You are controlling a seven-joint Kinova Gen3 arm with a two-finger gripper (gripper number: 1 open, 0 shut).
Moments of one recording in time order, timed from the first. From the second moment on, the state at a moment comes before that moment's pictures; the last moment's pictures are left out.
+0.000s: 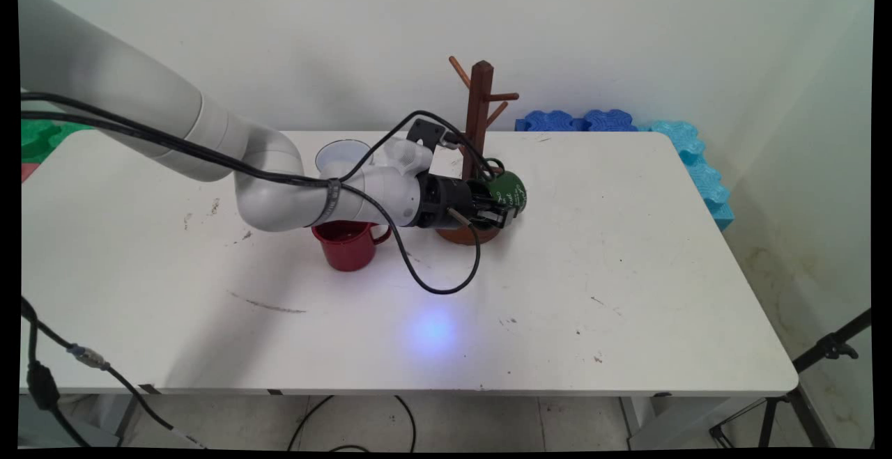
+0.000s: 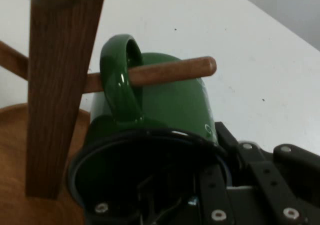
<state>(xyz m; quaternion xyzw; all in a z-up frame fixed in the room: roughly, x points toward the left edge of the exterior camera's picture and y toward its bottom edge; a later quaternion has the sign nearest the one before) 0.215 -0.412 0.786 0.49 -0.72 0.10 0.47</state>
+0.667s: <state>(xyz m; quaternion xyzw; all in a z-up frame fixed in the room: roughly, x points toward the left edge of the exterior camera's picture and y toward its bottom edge) 0.213 -0.403 0.798 0.47 -0.72 0.09 0.49</state>
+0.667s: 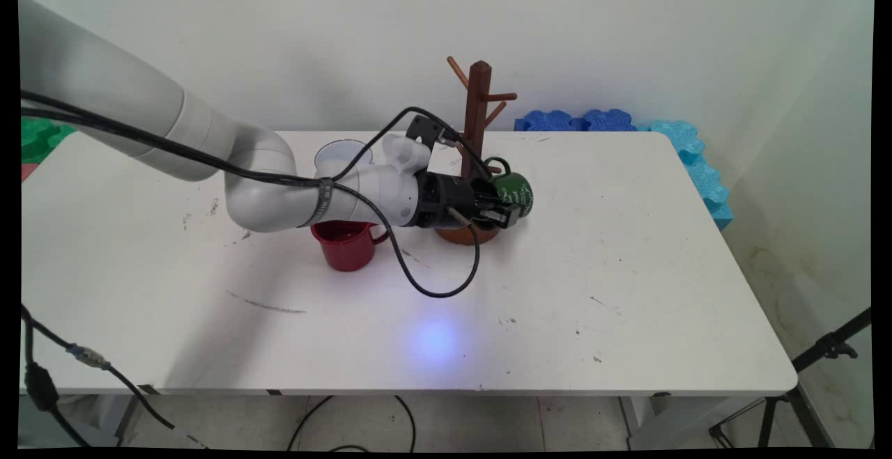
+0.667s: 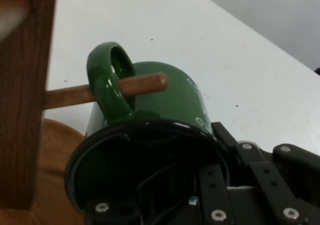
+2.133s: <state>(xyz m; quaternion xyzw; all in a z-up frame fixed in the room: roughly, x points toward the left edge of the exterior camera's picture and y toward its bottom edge) 0.228 -0.350 0.867 0.41 -0.78 0.05 0.47</state>
